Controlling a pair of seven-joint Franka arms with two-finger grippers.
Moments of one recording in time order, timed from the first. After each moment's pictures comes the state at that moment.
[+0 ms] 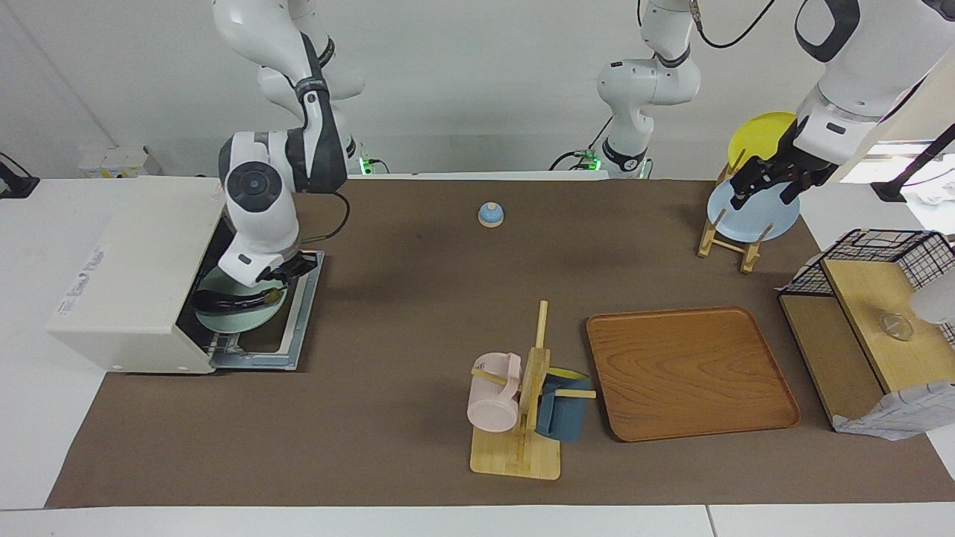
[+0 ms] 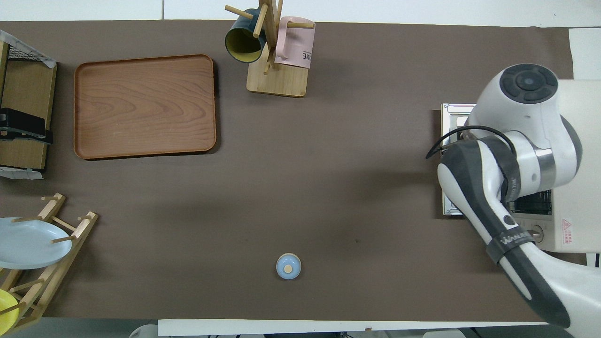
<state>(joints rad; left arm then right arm) -0.12 -0.07 0.06 -1.67 -0.03 1.54 -0.10 0.27 0.13 -0.07 -1.96 -0.19 1.86 0.07</state>
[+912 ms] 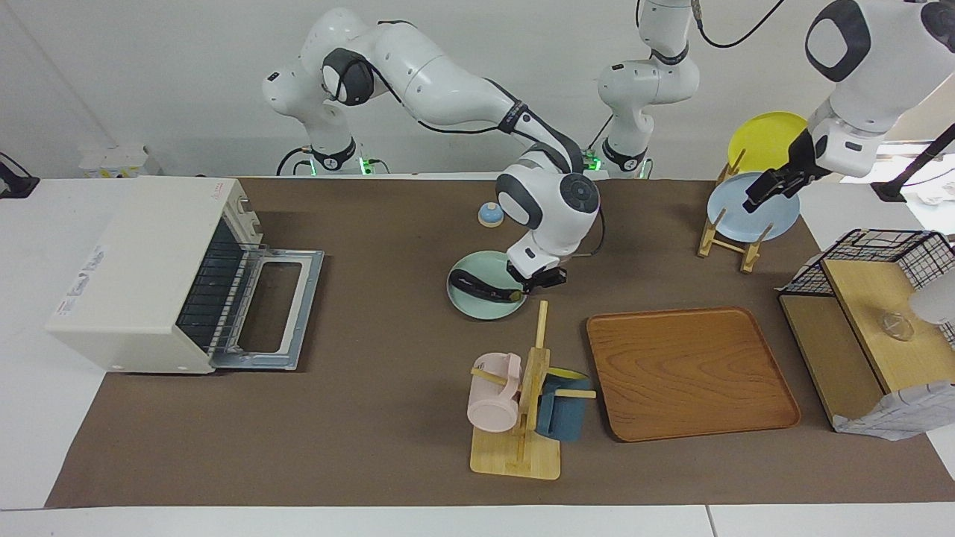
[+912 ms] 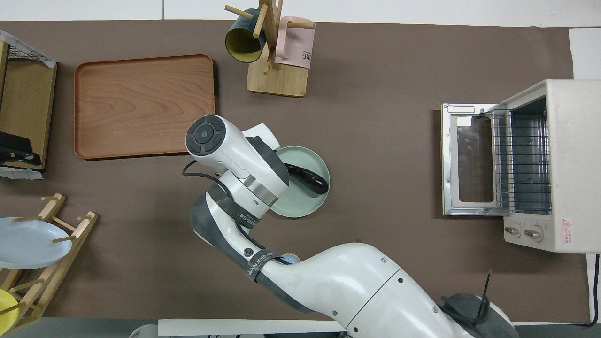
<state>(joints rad) -0.01 -0.18 0.04 -1.92 -0.02 1.64 -0.24 0.78 0.79 0.00 -1.17 -0.01 1.80 0.99</state>
